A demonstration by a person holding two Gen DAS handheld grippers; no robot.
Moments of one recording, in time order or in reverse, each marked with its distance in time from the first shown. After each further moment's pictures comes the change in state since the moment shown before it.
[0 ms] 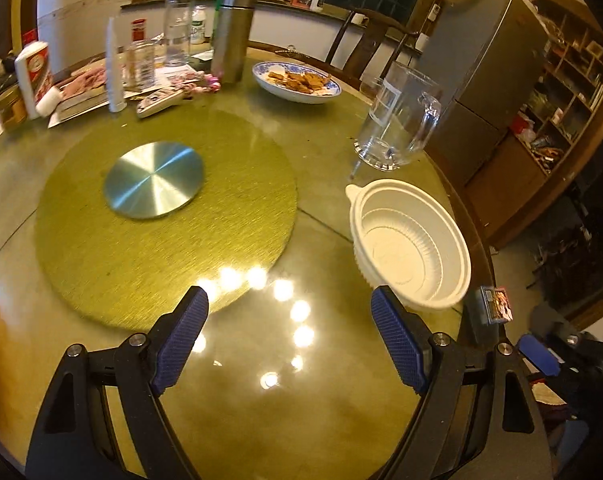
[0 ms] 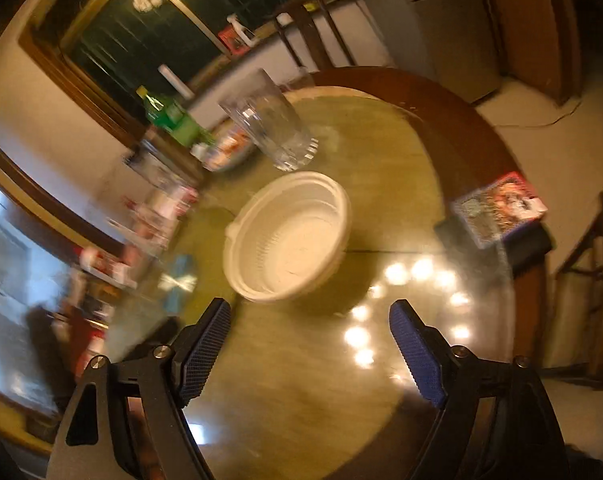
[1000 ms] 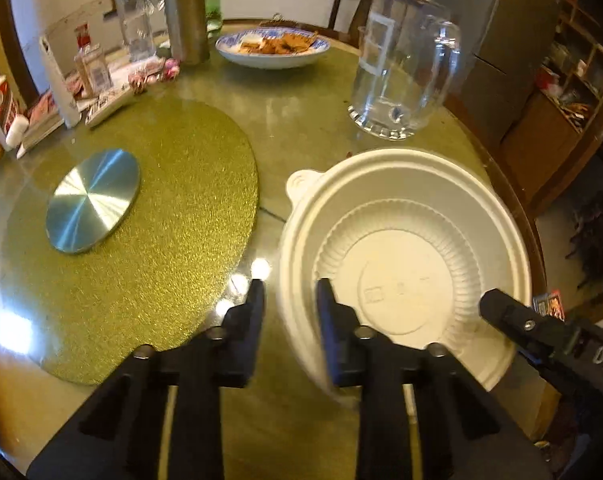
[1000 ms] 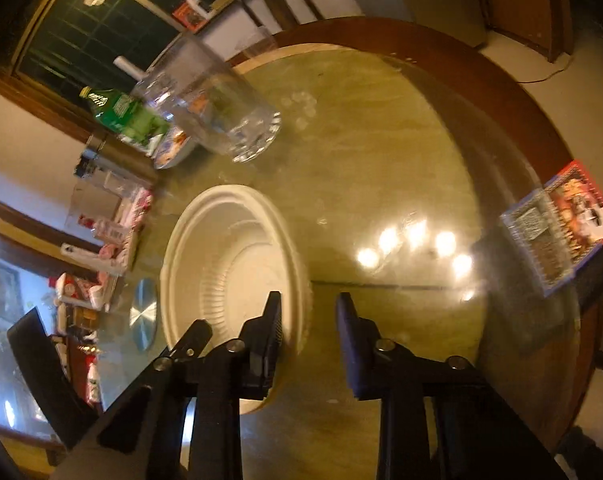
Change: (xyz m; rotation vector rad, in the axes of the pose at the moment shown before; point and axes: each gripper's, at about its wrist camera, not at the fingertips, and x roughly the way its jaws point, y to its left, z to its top) left arm 0.084 -0.056 0.015 0.111 0.073 0.139; right arm 0.107 -0.018 0.042 0.104 0.143 -0.066
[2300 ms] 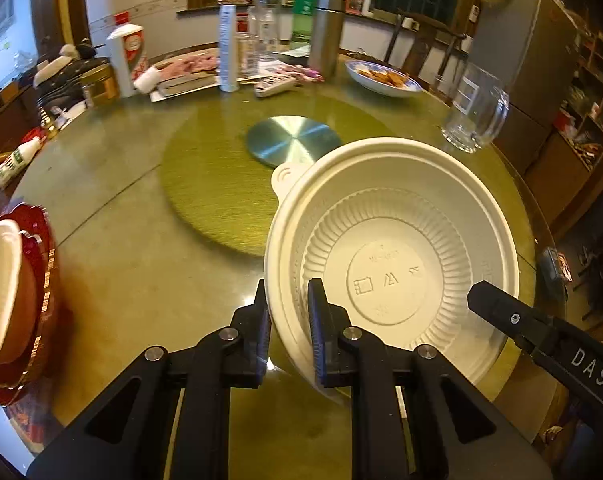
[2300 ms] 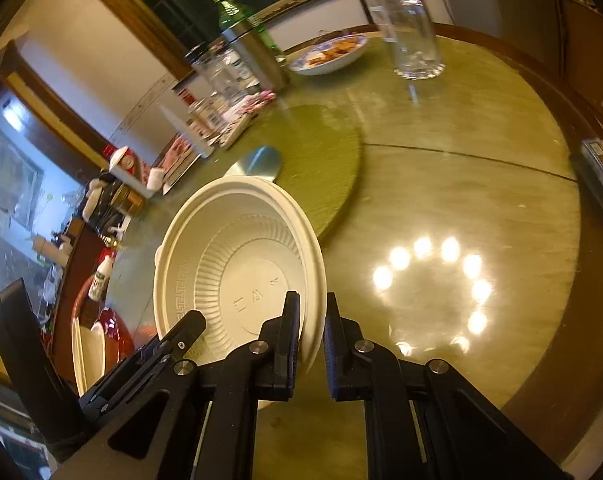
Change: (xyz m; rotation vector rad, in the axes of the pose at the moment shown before) left arm -0.110 0.170 -0.107 -0.143 -0.101 0.064; right arm -0.029 0.141 -0.182 -0.316 0.005 0.063
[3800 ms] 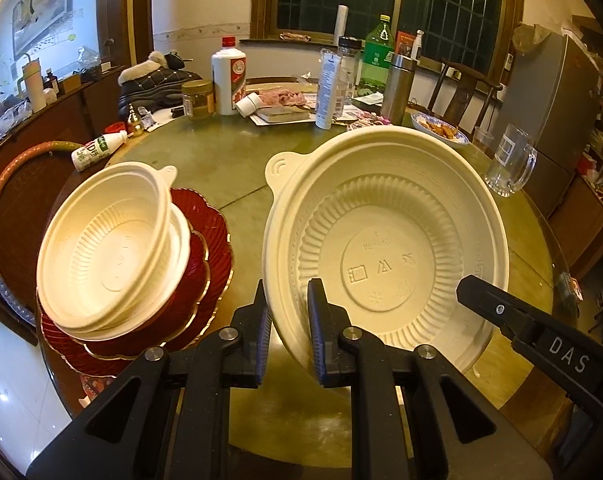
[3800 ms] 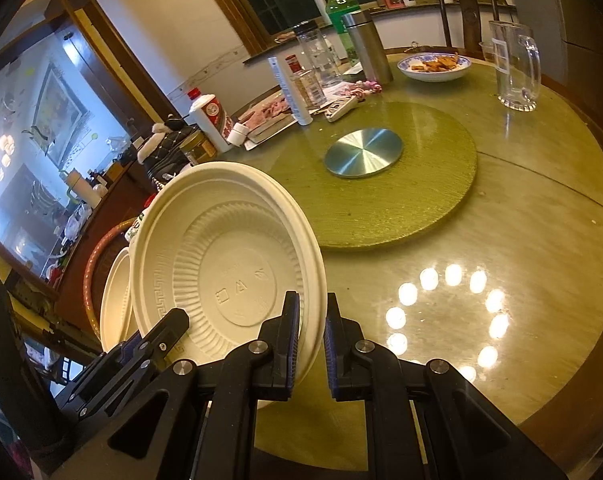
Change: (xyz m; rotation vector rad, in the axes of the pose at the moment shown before) left arm -0.074 0.095 -0.037 -0.102 -0.145 0.103; right arm -0.004 0.111 -0.054 -0.224 -0.010 0.088
